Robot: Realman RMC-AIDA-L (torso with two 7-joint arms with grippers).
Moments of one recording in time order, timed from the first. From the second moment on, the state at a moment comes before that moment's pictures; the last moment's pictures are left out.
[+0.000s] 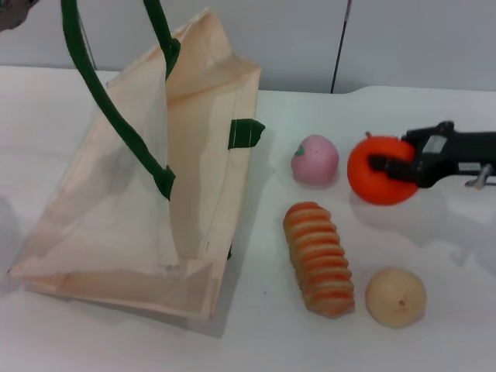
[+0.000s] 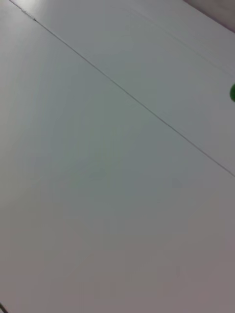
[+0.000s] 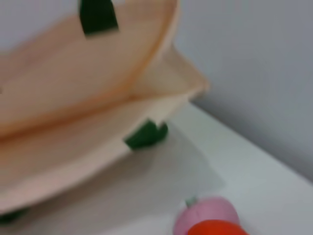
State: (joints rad) left arm -0.58 -1.83 0.42 0.33 -1.64 -1.70 1.35; right arm 0.77 2.03 -0.57 -0.59 -2.29 -1.31 1.40
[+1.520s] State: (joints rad) left arm -0.68 -1.85 0.41 0.29 -1.64 -1.78 1.35; right arm 1.21 2.04 -0.62 -0.10 -2.12 -1.08 1.10
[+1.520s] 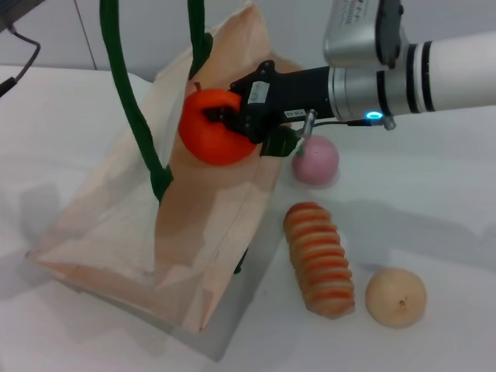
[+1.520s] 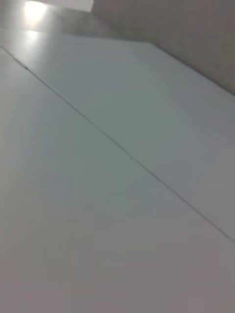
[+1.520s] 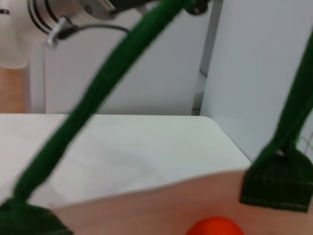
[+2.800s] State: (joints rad) left arm -0.62 -1.86 0.34 0.29 -1.72 -1.75 1.35; right arm 1.34 2.04 -0.51 0.15 -2.12 -0.95 0.77
